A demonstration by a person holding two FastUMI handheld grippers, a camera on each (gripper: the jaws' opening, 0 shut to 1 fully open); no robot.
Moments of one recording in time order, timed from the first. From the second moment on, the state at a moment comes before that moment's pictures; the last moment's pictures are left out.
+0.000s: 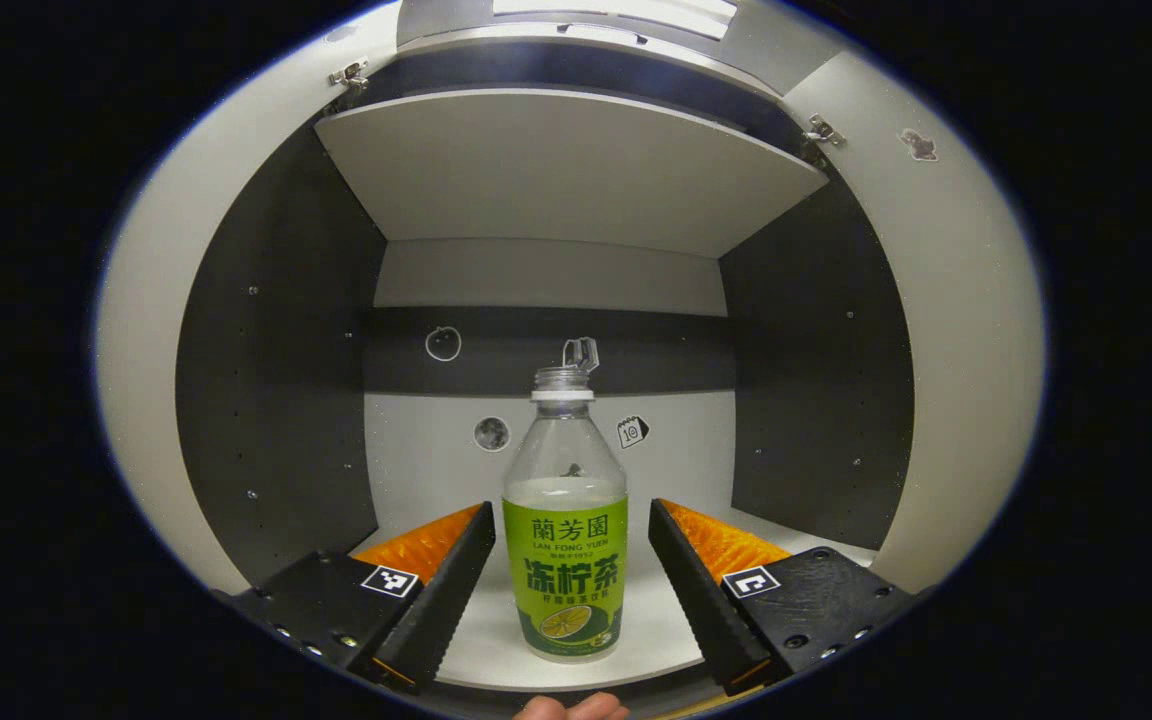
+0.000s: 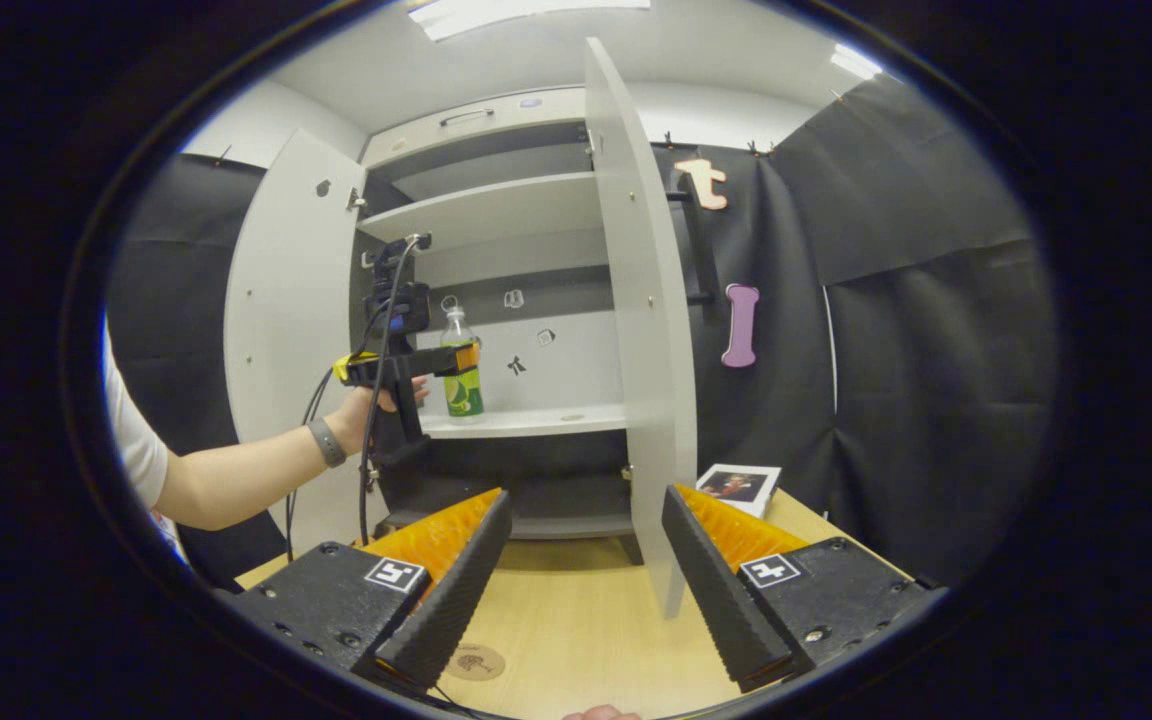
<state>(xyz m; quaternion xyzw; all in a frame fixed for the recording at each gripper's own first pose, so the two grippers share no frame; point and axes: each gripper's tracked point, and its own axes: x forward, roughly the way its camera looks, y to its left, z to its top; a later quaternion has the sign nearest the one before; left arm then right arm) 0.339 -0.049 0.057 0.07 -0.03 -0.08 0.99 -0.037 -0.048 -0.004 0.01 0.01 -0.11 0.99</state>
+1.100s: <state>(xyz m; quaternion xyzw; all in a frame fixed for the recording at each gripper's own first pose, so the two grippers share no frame) 0.175 -0.062 0.038 0.04 -0.02 -0.11 0.99 -0.034 -0.024 0.030 -0.02 -0.01 -0.06 1.00</state>
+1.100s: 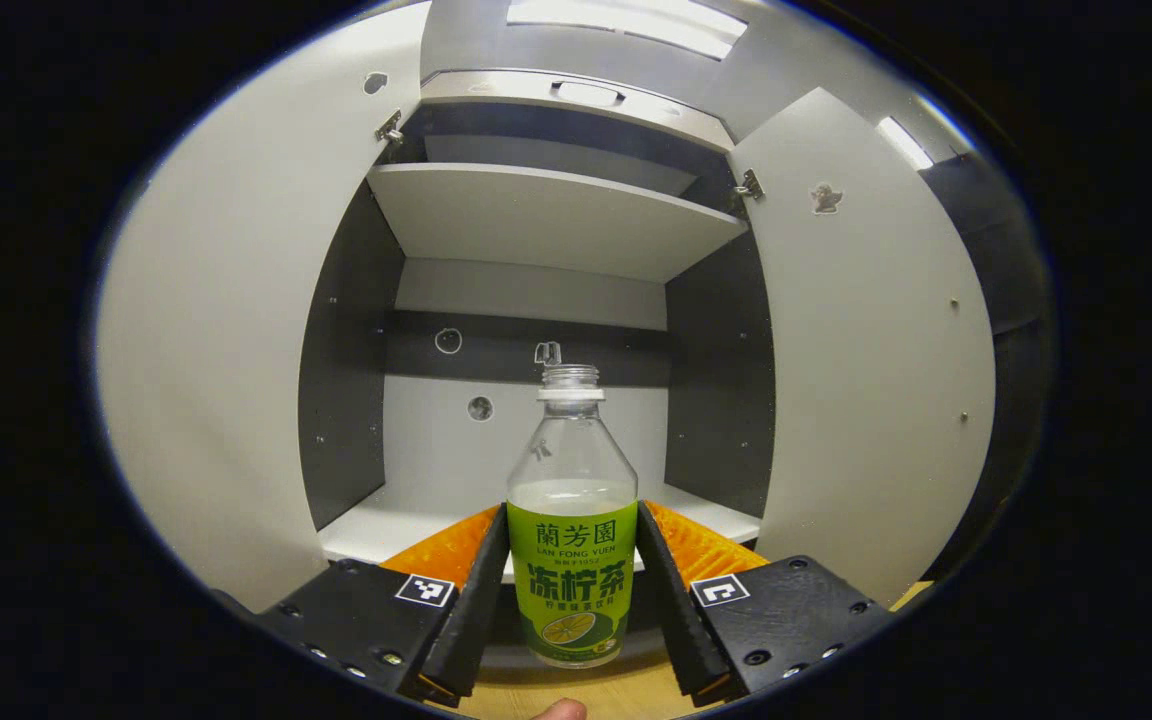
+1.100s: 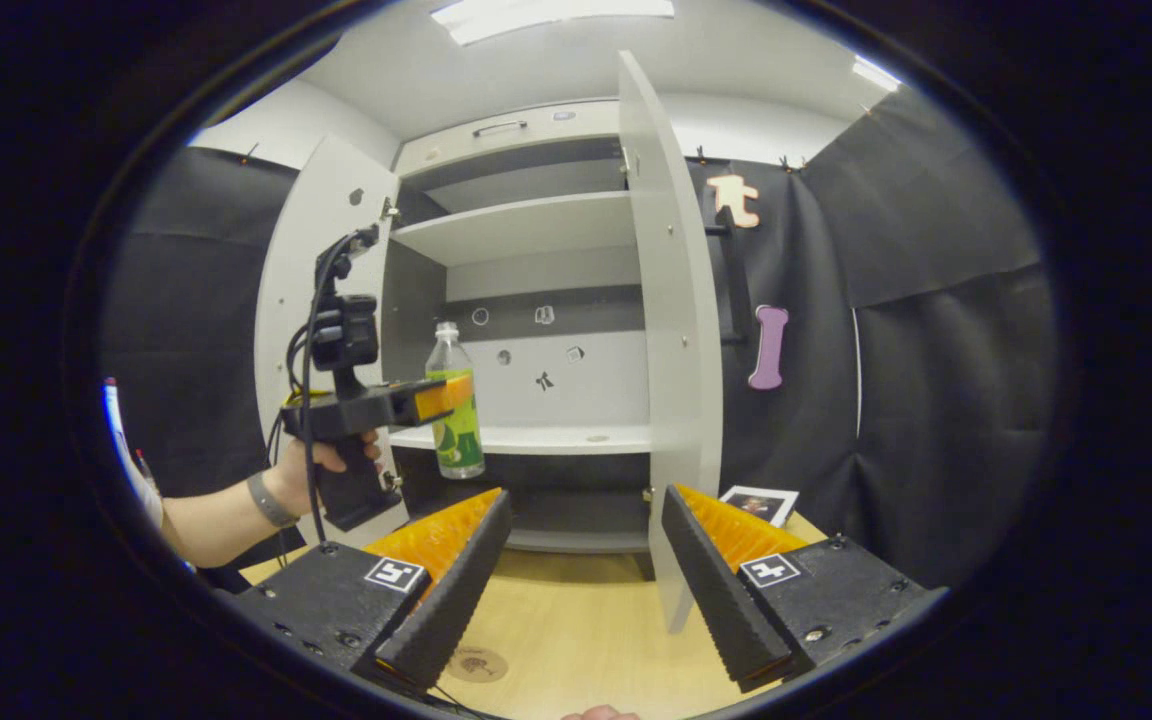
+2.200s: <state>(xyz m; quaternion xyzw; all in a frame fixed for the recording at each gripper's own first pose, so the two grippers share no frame) 0.008 -0.062 -0.216 0.07 0.06 -0.09 0.99 -0.010 -0.004 0.039 -0.04 0.03 -0.03 1.00</state>
